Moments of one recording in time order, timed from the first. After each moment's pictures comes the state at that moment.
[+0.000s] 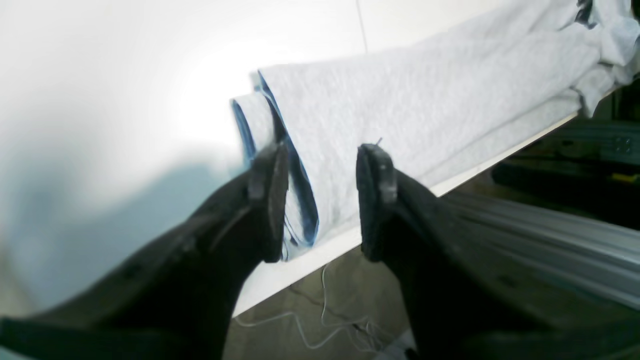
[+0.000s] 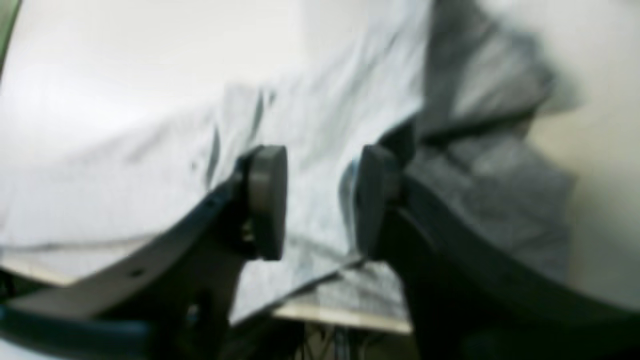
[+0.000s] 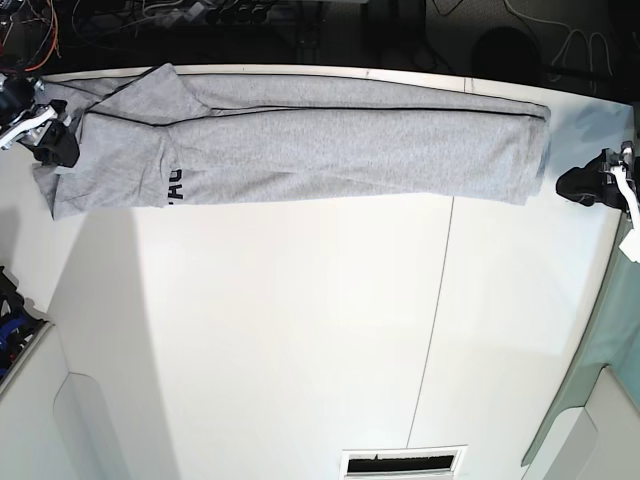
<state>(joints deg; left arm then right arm) 8.3 -49.0 -9.3 71.9 -74.0 -39.0 64.3 -20.6 14.8 36.7 94.3 47.5 29.9 -54.0</state>
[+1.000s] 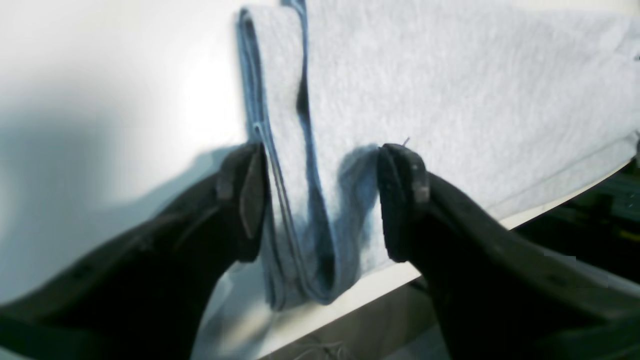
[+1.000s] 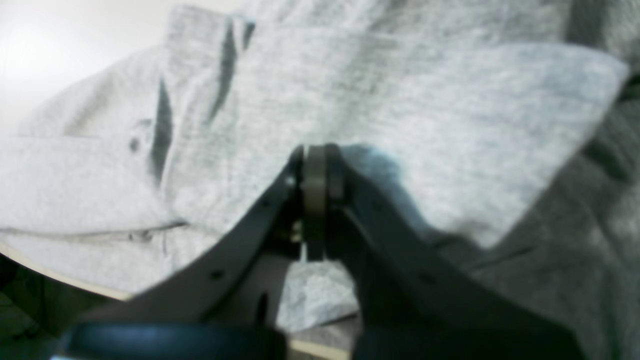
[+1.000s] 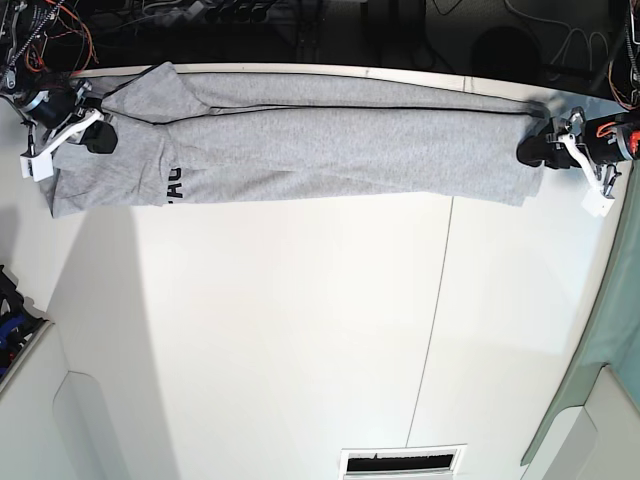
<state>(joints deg) 8.1 -36.1 -9.8 61.7 -54.4 -38.7 52.5 -15.2 14.7 26.4 80.7 38.9 29.7 -50.7</state>
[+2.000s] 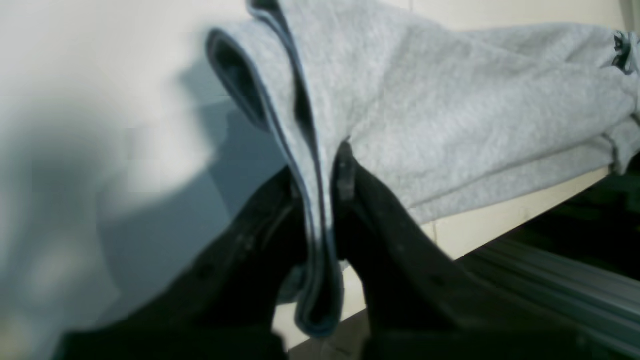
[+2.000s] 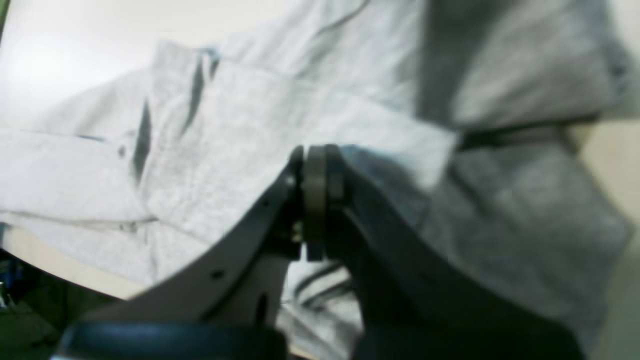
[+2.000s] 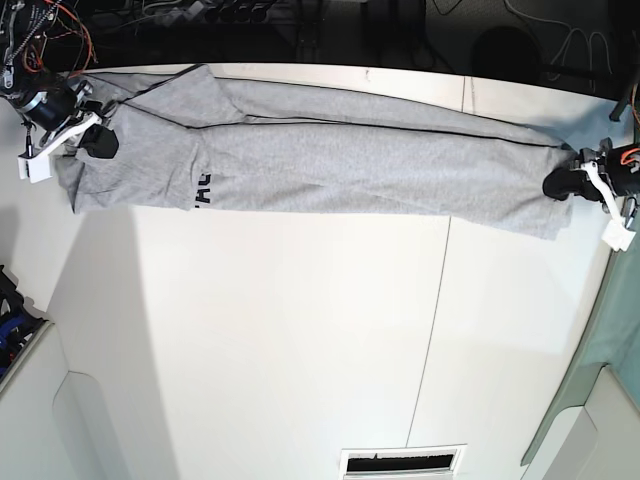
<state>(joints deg) 5.6 -42.2 -9.4 66.7 -60.4 -39.2 55.4 -15.2 14.8 26.4 80.8 43.1 29.7 -50.7</state>
